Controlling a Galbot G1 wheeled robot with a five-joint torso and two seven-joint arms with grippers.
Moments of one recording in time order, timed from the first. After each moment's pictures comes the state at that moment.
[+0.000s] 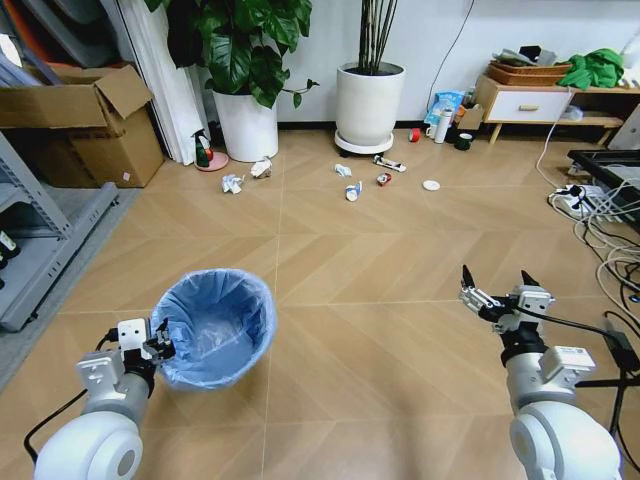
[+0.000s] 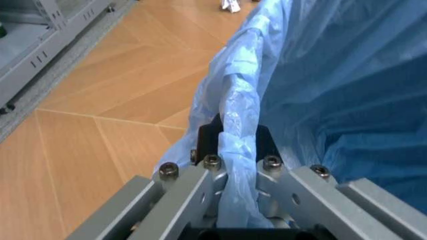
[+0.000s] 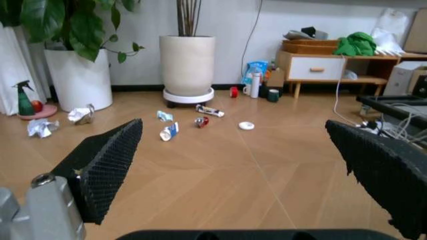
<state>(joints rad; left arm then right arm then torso) 1.56 -1.18 -0.67 -2.30 -0.56 0.58 -0.38 -1.54 1.43 0.72 2.29 0.18 -0.22 0.08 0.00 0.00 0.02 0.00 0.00</state>
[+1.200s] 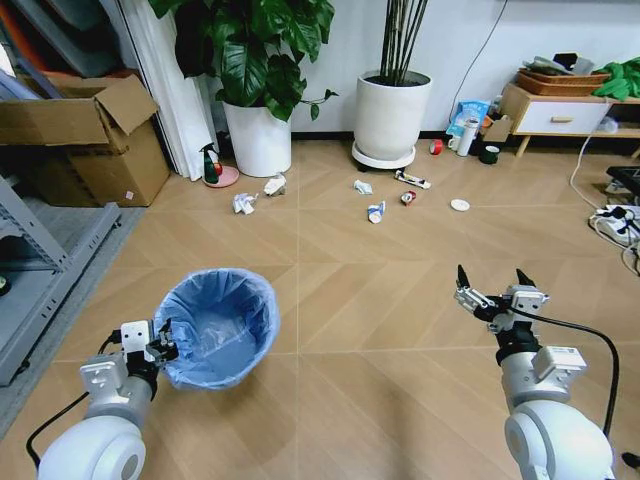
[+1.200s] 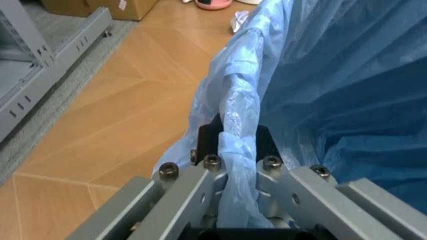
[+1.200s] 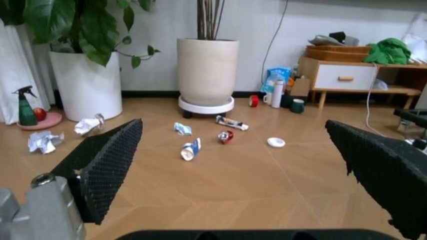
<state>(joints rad) 1.58 -1.18 -0.66 -2.31 -0.53 0.56 -0.35 -1.53 1.43 0.71 2.28 0.15 -0.20 0.06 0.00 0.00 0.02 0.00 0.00</state>
